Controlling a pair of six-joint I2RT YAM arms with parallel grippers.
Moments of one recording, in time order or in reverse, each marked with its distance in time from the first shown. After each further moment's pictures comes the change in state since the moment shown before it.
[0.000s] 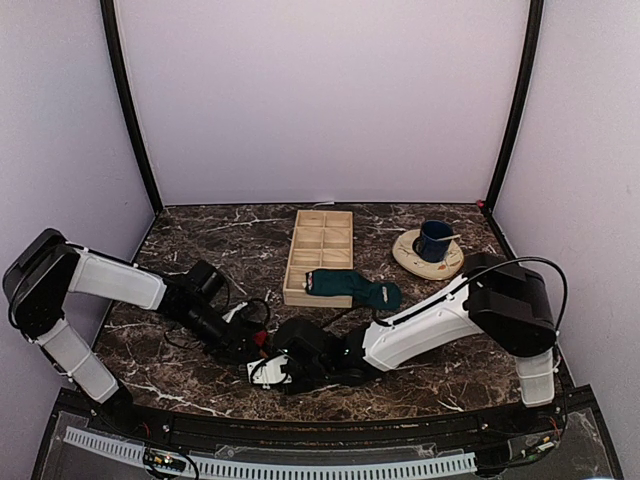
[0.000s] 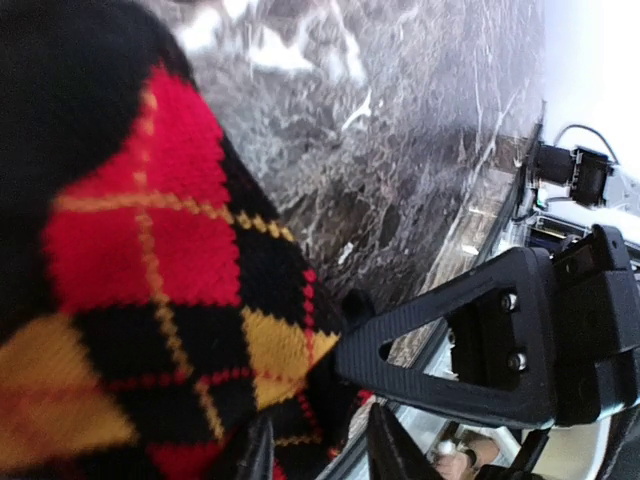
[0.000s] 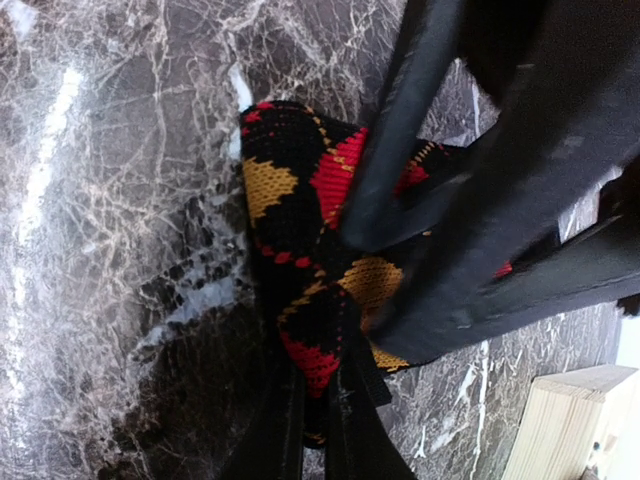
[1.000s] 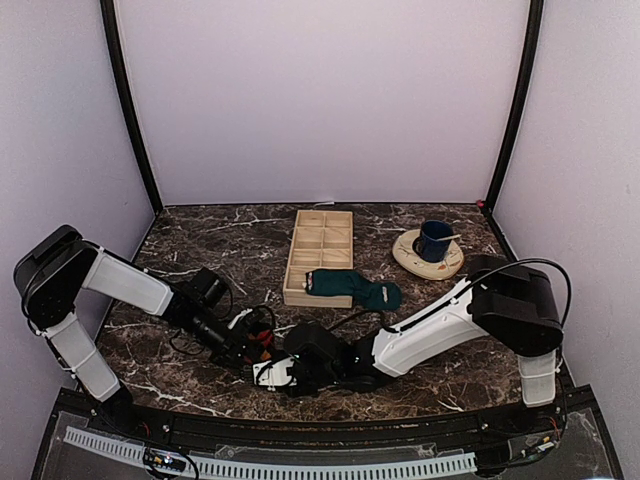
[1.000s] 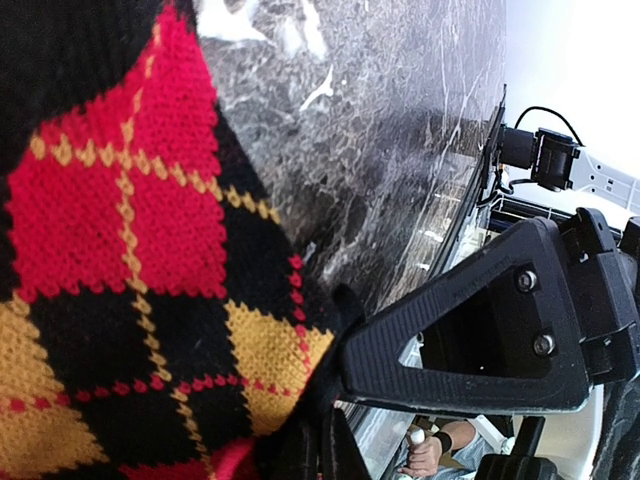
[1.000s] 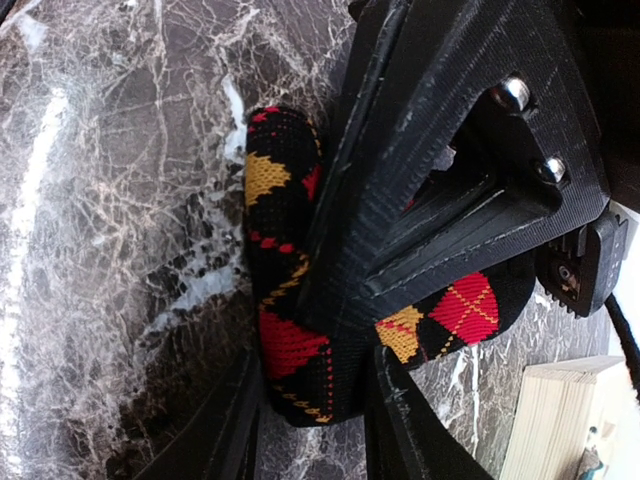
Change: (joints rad) left arm -0.004 0.046 -0.041 0.130 0.117 -0.036; right arm 0.006 -0.029 -0.085 0.124 0.014 0.011
